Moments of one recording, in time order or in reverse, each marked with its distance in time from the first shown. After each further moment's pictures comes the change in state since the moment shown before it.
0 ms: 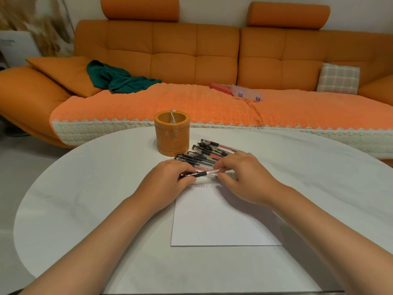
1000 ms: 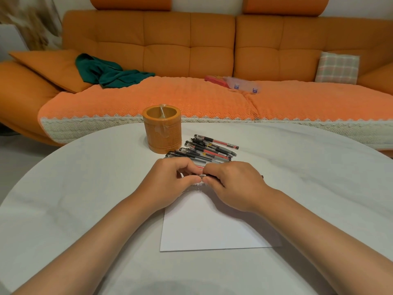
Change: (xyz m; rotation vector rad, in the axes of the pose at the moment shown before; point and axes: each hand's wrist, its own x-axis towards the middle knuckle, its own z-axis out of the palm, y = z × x) left_hand 0.010 0.021 0.011 -0.423 -0.013 -0.034; right_hand -0.004 -0.014 0.006 -0.135 -0.097 -0.056
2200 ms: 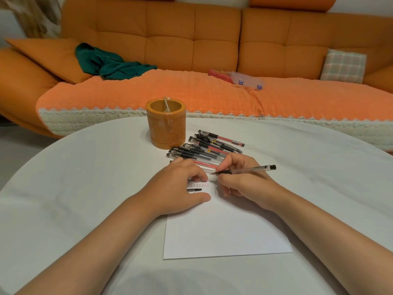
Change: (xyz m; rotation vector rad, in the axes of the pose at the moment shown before) left_hand 0.003 -0.031 0.007 0.422 -0.192 0.104; right_hand 0.004 0.011 0.015 1.165 0.019 0.450
